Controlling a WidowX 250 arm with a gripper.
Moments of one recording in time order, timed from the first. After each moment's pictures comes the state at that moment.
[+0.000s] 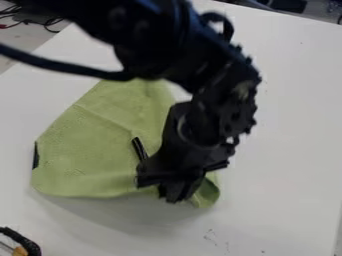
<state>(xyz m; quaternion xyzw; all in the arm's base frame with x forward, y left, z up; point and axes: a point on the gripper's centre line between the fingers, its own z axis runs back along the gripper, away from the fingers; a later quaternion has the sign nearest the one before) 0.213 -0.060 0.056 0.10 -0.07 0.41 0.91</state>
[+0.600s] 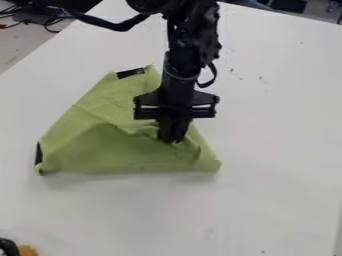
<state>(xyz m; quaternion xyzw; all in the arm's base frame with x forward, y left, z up) 0.296 -0.002 0.040 0.06 -0.04 0.30 0.95</state>
